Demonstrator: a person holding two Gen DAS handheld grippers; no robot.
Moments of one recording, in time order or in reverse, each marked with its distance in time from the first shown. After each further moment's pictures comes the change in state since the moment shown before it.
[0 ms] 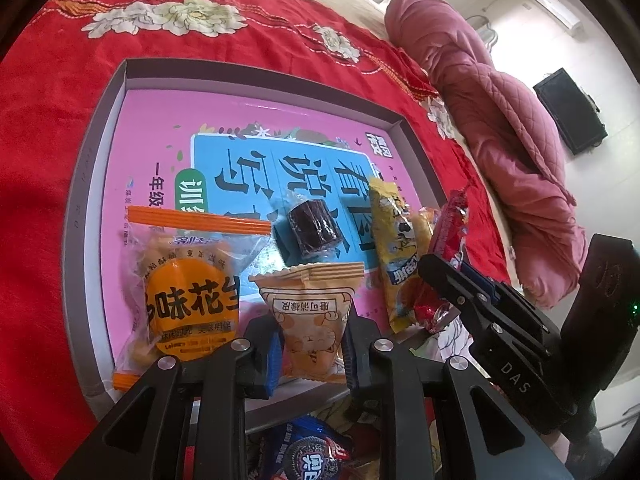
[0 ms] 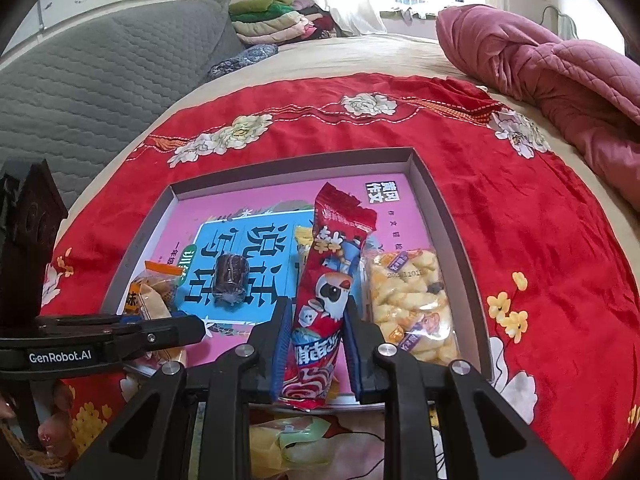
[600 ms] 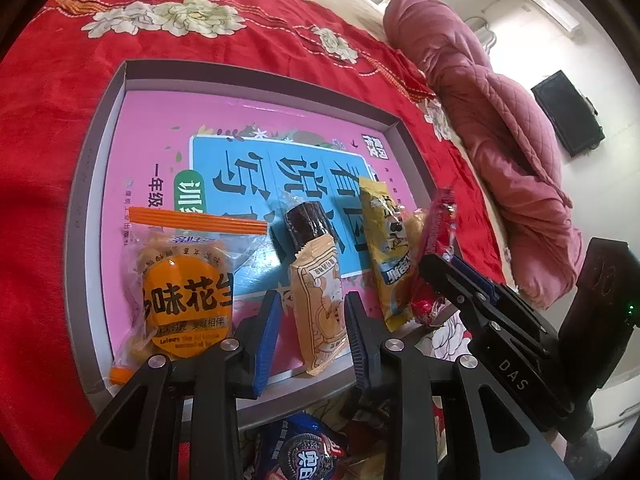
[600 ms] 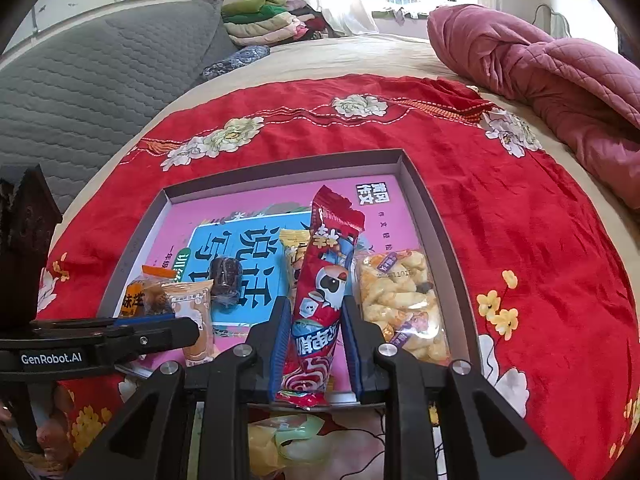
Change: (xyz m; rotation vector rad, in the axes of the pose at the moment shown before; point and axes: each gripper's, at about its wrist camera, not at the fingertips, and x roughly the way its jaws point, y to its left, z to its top) left arm -0.005 0.001 -0.001 -0.005 -0.001 -0.015; right arm -0.004 -0.002 0.001 0.012 -0.004 -0.027
